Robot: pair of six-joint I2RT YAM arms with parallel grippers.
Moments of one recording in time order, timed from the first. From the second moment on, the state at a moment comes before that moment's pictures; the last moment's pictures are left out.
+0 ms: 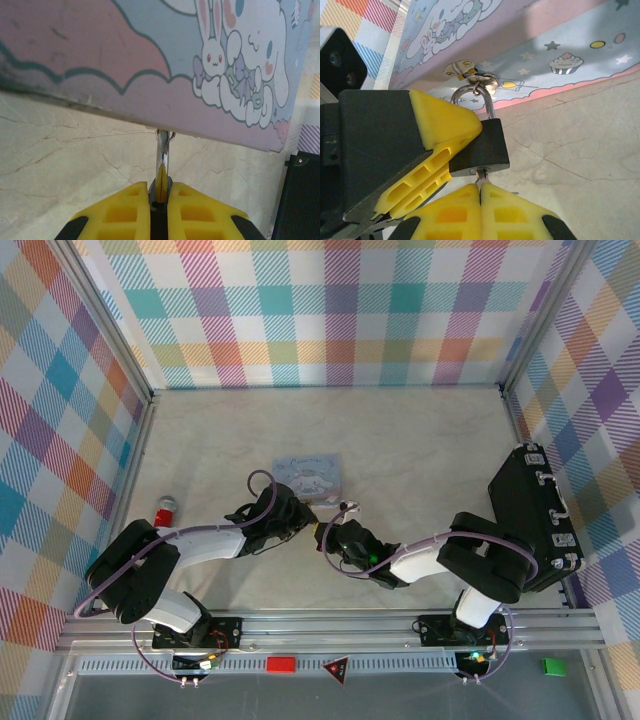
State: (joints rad) left arm -0.70 1.47 0.60 0.13 0.05 -1.26; right arm 1.06 1.66 0.49 0.70 0.27 1.05
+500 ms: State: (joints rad) left arm -0.68 1.51 0.58 0.22 0.10 -1.25; right arm 0.93 1.56 0.41 0.62 0.14 1.04
